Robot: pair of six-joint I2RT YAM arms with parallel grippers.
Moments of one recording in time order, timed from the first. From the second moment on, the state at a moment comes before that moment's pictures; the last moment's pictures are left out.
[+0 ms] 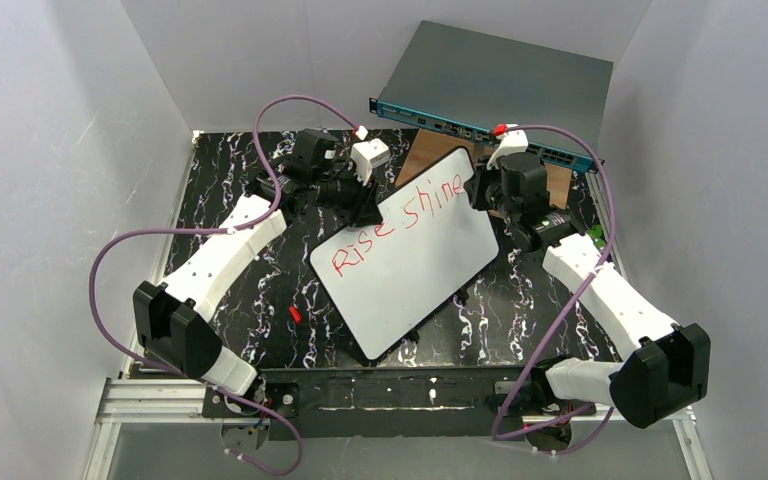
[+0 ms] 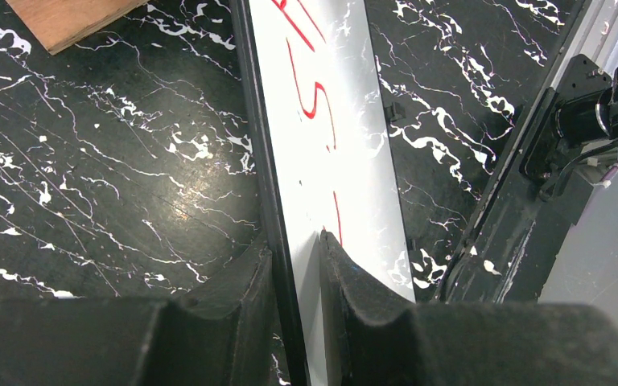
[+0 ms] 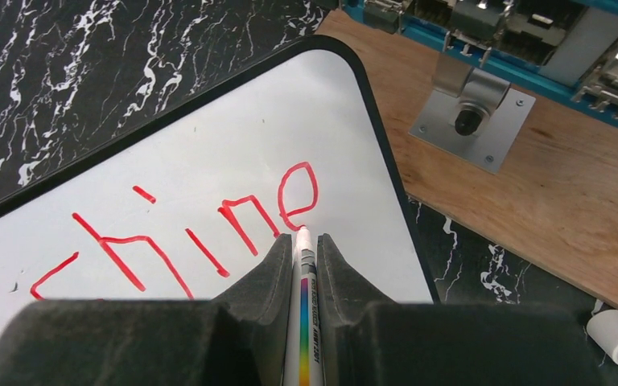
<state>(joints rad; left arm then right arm) -0.53 1.51 1.48 -0.73 0.53 0.16 0.45 1.23 1.06 -0.20 0.09 0.24</state>
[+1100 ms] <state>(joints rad) -0.54 1.51 1.48 -0.72 0.54 0.16 0.44 1.11 1.14 -0.32 0.13 0.20</state>
